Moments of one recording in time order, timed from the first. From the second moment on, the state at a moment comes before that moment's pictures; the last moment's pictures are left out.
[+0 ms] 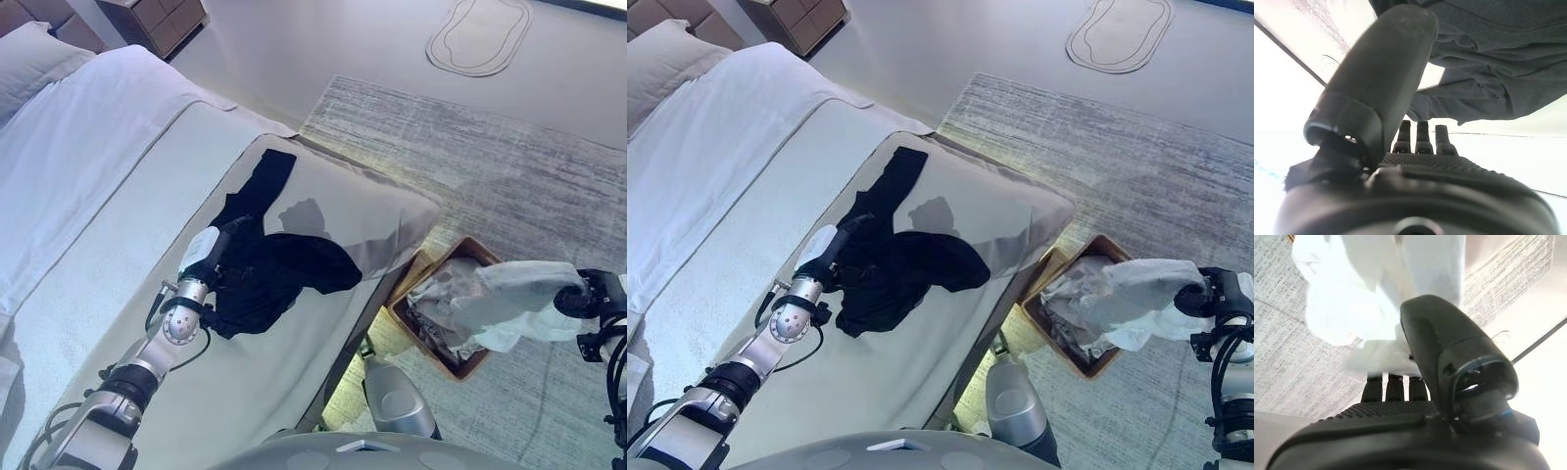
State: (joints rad) left arm -0.22 0.56 -0.36 0.59 0.24 -0.35 0.29; right arm -0.05 -0.79 -0.22 0.75 -0.05 0.00 -0.10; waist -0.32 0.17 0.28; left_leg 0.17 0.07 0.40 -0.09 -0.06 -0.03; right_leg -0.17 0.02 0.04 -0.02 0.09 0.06
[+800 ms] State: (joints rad) left arm -0.23 0.54 -0.37 0.56 0.23 -0.32 0.30; right arm -0.05 -0.80 -0.22 0.62 -0.06 0.00 -0.14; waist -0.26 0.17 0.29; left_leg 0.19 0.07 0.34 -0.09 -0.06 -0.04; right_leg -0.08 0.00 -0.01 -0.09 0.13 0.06
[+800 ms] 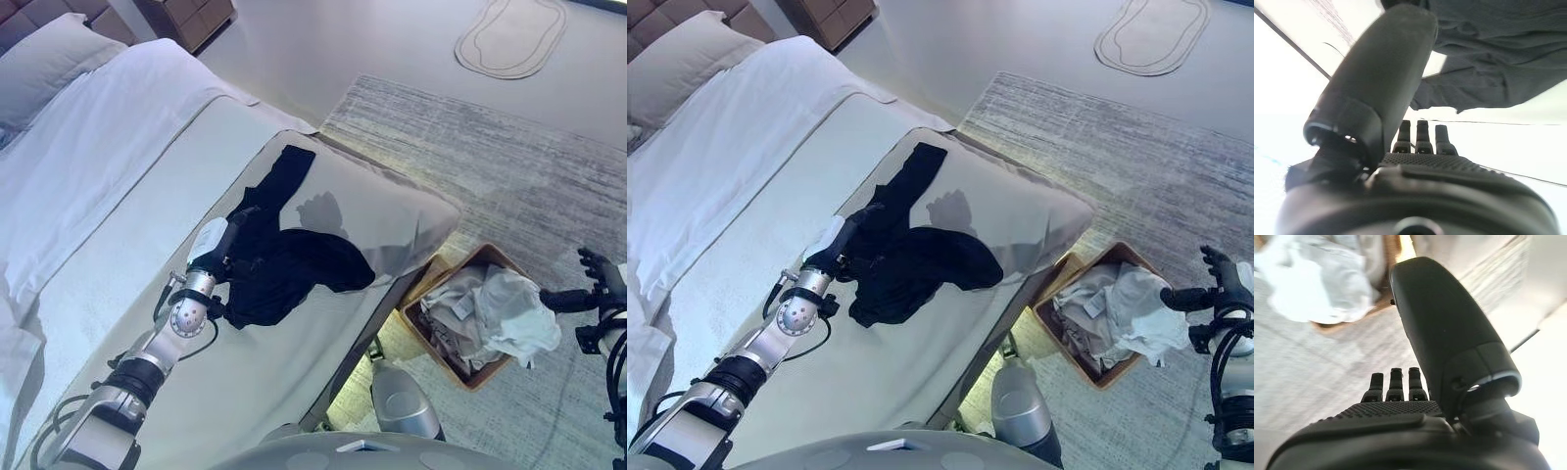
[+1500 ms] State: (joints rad) left arm -0.10 0.49 -0.27 0.66 0.24 -0.31 0.37; right arm -0.49 -0.80 0.28 0.59 -0.30 0.06 -0.18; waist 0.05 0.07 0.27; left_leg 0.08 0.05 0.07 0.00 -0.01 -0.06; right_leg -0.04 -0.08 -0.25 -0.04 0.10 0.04
